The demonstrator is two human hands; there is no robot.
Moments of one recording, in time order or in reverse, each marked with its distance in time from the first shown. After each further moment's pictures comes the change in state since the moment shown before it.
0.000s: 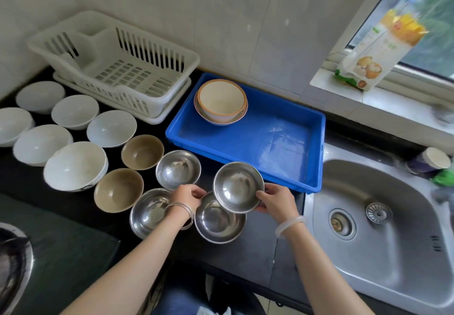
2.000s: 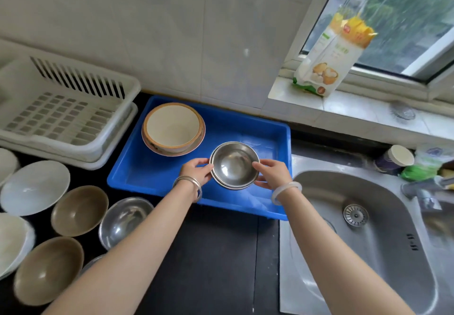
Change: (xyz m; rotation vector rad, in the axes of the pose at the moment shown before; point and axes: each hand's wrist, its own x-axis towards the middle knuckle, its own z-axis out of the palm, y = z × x) left_hand 0.094 0.173 0.049 -0.732 -0.142 -0.115; right_hand 0.133 -0.066 -0.084 0.198 0.133 0.074
